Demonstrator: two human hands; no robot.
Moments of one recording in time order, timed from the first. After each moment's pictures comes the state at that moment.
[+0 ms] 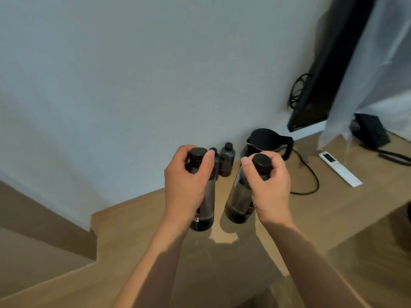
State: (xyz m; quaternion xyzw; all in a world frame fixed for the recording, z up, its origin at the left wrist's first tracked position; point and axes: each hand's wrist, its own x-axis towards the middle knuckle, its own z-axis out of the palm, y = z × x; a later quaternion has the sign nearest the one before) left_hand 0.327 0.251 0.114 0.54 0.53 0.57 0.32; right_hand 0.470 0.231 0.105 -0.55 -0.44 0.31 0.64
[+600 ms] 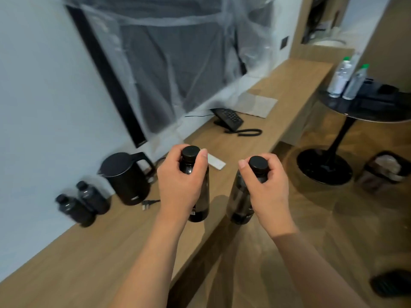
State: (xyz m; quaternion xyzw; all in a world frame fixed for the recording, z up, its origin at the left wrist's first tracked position) left_hand 0.702 0.158 0.125 0.70 0.36 0.52 0.34; right_hand 0.824 0.063 0.107 -0.64 -0.32 0.13 0.69
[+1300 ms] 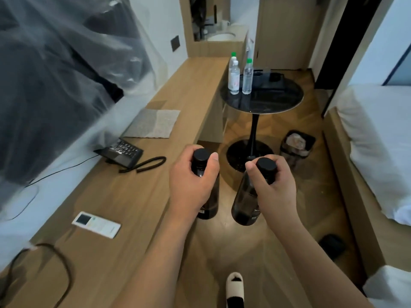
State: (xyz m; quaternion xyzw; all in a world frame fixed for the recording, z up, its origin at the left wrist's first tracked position) left_hand 1.112 0.126 0.092 0.79 0.17 0.38 0.45; right_hand 1.181 -0.016 0.074 -0.74 -0.16 0.00 0.65
